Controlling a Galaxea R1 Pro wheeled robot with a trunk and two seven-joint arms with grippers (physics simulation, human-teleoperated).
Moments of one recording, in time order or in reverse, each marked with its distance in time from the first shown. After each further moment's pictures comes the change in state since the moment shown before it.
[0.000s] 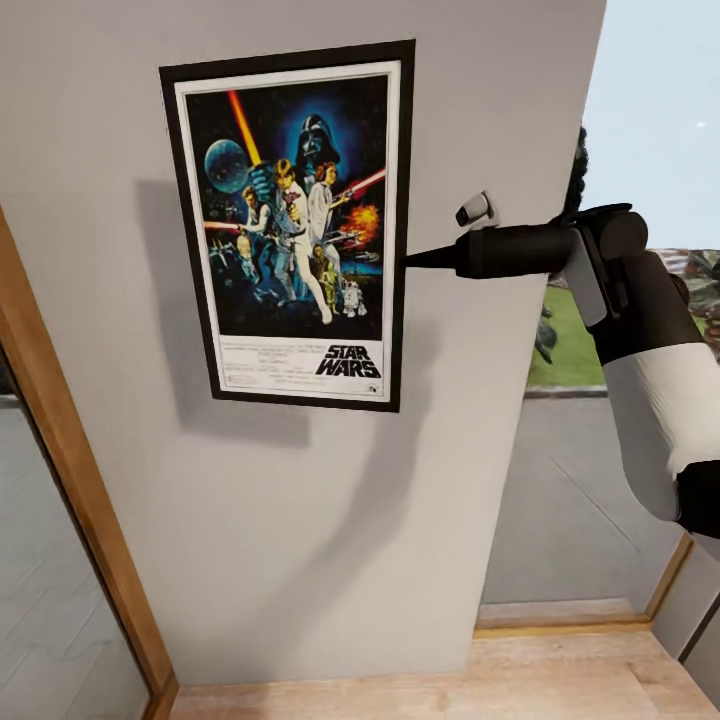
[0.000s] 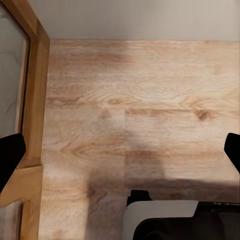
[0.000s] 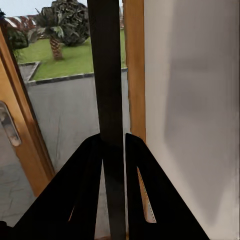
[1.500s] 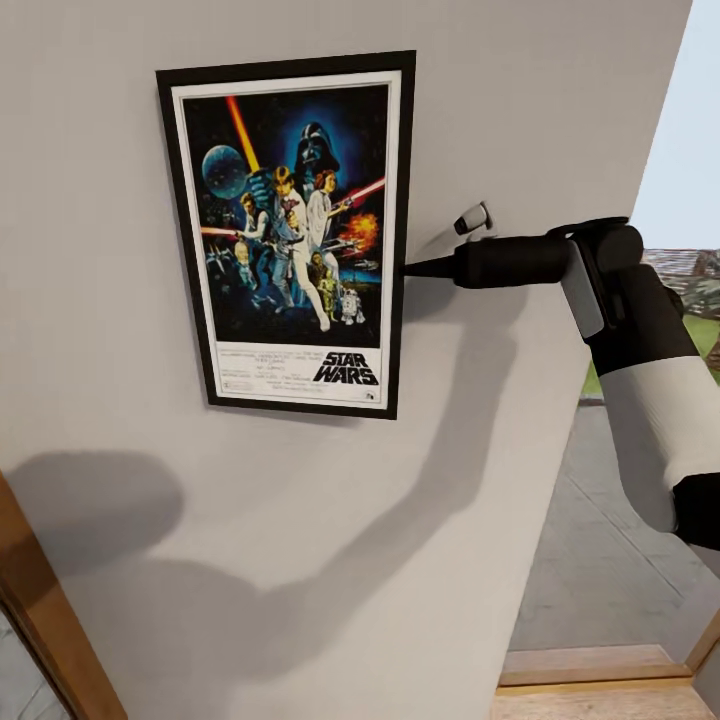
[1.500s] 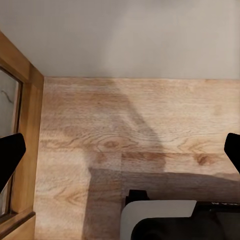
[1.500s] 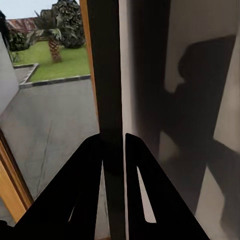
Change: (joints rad) left arm 0.001 -0.005 0.000 0.001 0.002 -0.002 0.002; right arm 0.041 0.001 -0.009 -0.033 -0.010 -0.013 -0.002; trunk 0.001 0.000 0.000
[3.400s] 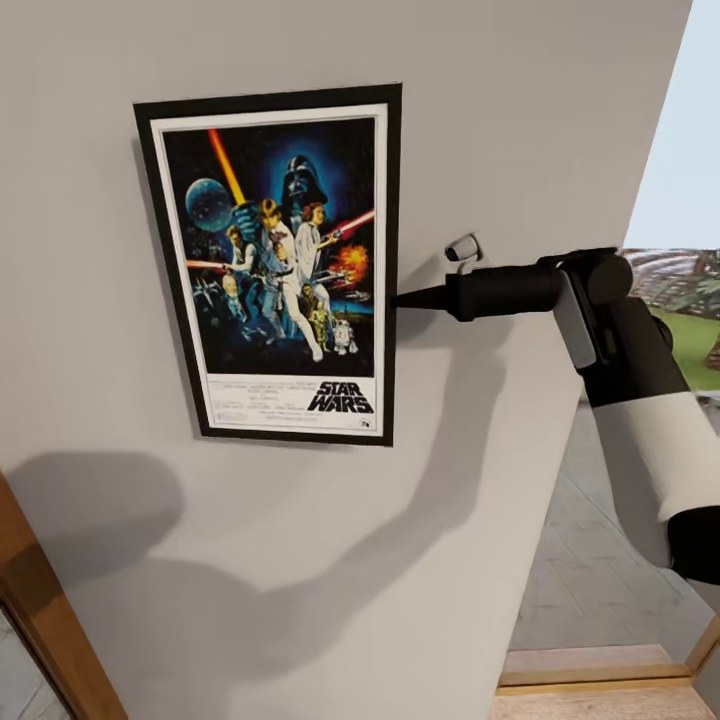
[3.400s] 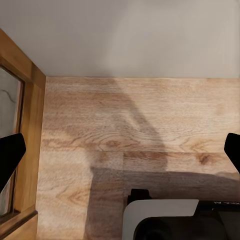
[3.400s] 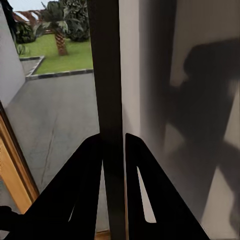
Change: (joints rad) left arm 0.000 0.006 0.000 0.002 0.000 0.002 -0.002; right arm 0.112 0.002 0.004 -0.134 0.000 0.007 -0.002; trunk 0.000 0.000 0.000
